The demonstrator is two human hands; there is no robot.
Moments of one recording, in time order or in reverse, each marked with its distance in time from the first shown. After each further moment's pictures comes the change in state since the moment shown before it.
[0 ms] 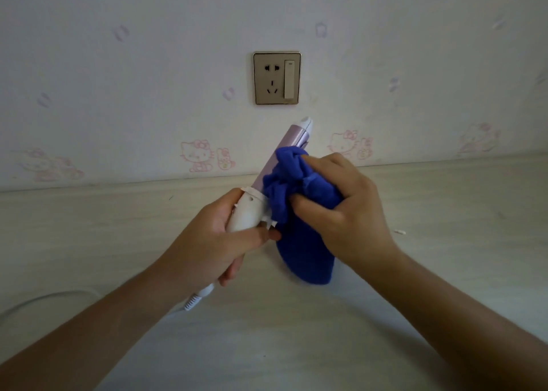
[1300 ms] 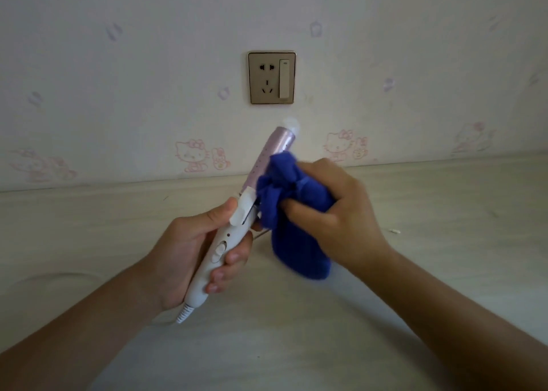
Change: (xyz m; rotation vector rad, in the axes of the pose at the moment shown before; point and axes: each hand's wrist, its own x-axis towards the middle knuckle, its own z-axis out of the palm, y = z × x) left_hand -0.002 -0.007 -0.015 -0.654 -0.361 -0.259; right_hand -0.002 0.003 -0.002 0.029 -0.031 0.000
